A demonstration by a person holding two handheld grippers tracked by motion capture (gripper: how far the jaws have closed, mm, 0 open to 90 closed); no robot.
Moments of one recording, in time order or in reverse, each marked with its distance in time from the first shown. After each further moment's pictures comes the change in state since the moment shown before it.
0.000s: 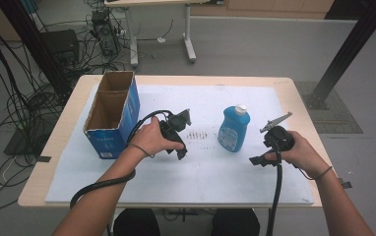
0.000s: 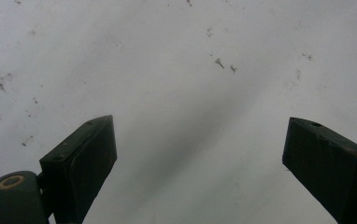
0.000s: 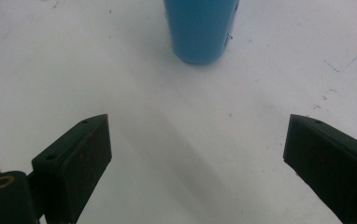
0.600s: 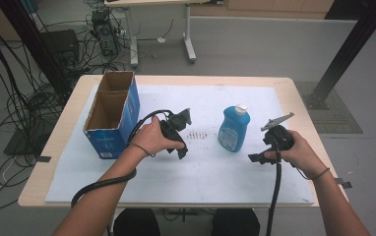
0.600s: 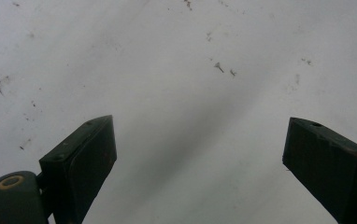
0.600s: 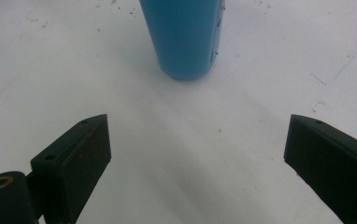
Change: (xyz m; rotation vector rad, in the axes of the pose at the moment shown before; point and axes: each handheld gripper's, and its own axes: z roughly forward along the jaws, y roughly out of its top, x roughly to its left) left arm 0.002 0.003 0.001 0.001 -0.006 -0.004; right arm -0.003 -0.012 0.006 -0.071 -0.016 0.021
